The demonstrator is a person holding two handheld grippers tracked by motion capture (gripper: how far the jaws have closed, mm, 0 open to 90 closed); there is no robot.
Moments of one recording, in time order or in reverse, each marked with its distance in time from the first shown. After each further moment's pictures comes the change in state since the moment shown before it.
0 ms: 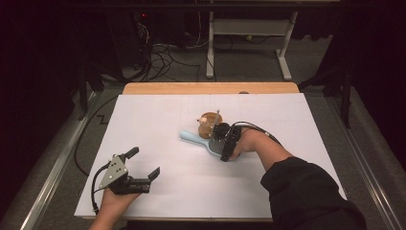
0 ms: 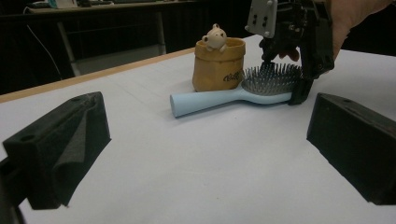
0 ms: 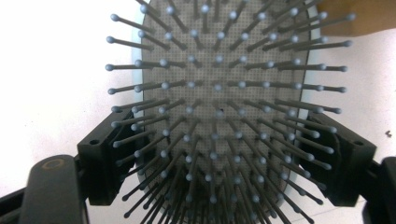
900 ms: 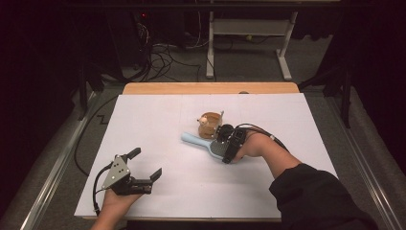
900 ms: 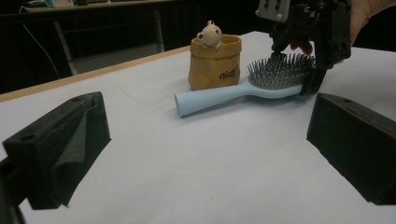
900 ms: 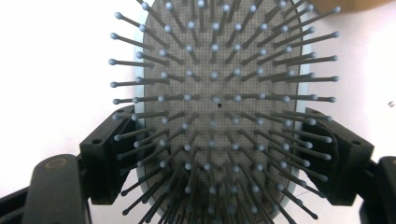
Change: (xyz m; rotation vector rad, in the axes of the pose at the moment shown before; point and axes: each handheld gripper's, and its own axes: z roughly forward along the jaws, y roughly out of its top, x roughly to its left) left arm -0.005 0.000 0.003 0.008 -0.005 0.007; right arm 0.014 -0.014 -0.013 -0.032 0.007 0.041
